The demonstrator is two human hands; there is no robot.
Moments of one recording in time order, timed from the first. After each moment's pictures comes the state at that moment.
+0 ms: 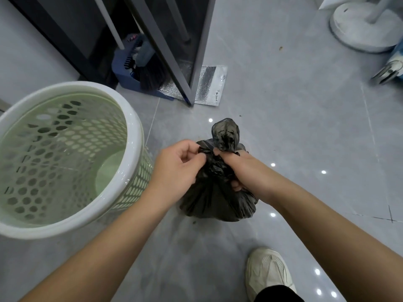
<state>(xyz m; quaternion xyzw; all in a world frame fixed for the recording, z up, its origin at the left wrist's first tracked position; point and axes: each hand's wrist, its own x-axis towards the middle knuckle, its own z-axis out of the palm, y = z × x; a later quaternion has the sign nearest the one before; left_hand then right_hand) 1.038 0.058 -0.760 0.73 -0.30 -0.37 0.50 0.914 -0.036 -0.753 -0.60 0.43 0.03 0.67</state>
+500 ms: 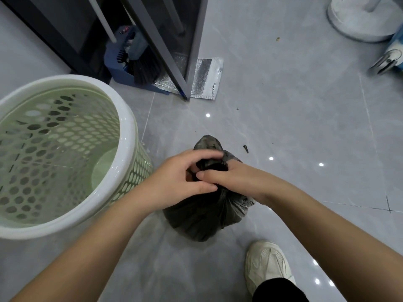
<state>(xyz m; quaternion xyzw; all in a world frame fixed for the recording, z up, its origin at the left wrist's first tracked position) 1.055 0.072 -0.778 0.63 -0.51 -0.47 0.34 0.909 -0.026 -0.776 -0.66 0.38 0.14 0.64</state>
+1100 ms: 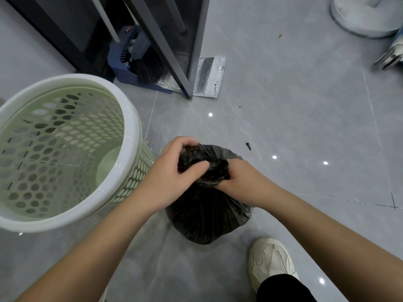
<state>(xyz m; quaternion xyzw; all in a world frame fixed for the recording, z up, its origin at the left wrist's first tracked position) 1.053 0.086 -0.774 0.74 -0.44 -0.38 0.34 0.898 -0.016 -0.797 -0.79 0.33 0.03 0.52</state>
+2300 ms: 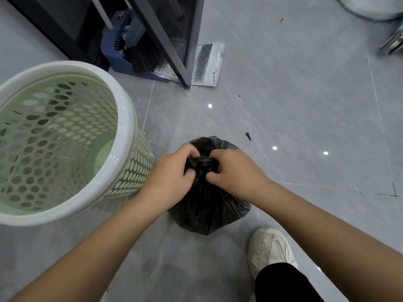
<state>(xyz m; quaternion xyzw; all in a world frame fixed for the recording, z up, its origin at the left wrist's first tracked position) 1.041 0.089 -0.797 0.79 -0.48 -0.30 0.23 0.909 -0.008 -0.802 -0.86 0.35 0.05 0.37</state>
